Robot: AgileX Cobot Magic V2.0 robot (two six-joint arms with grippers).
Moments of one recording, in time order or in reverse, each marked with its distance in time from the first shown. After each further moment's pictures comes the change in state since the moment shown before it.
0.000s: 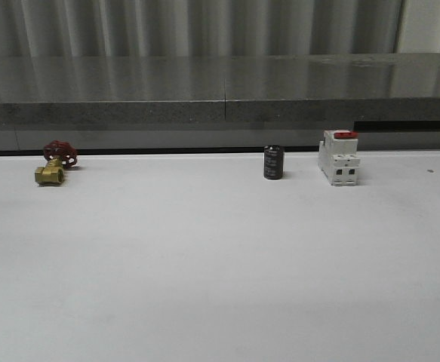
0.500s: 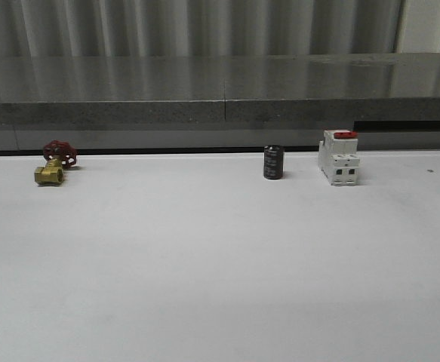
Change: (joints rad) left arm 0.000 -0.038 0.002 0.000 0.004 -0.006; right arm 0.000 0.000 0.000 0.000 0.000 0.000
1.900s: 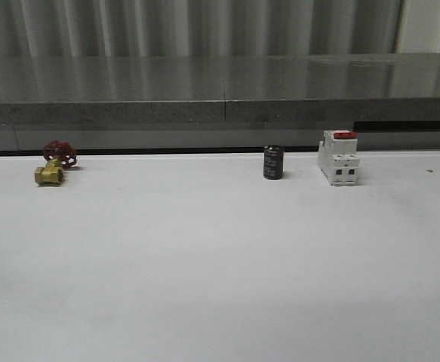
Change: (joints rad) left arm -0.125 -0.587 0.253 0.050 0.199 -0.278; right arm 0.000 0.000 0.000 0.000 0.000 0.000
